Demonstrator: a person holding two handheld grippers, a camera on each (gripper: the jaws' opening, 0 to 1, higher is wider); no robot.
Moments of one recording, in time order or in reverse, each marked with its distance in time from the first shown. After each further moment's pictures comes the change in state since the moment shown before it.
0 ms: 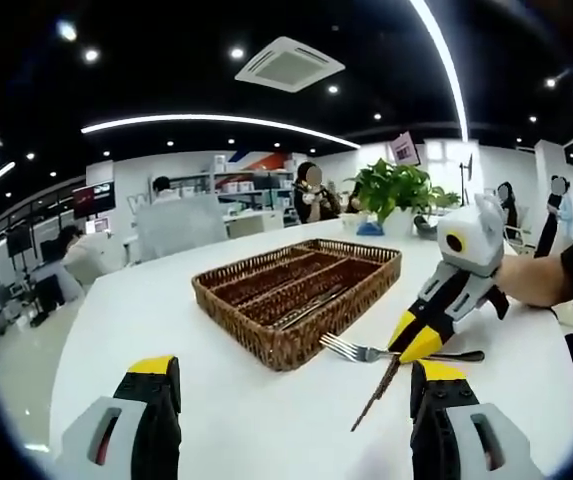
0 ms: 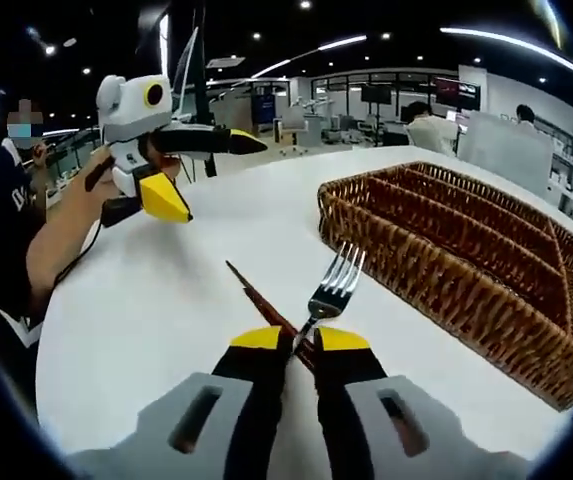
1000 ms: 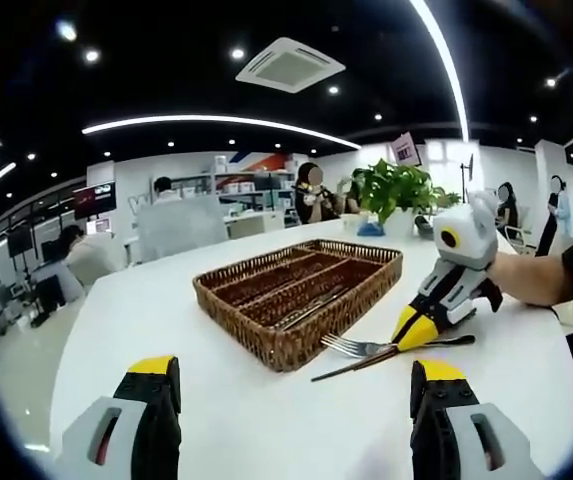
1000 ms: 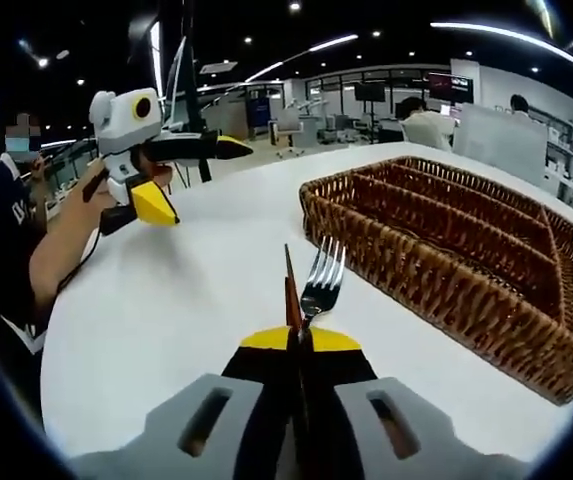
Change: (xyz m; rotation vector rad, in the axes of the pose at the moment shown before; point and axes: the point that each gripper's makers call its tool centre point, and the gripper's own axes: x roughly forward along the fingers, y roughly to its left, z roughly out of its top) left arm 0.001 0.002 0.000 0.002 -0.003 0.004; right arm -0.008 -0.017 -0.003 0.040 -0.004 -0.011
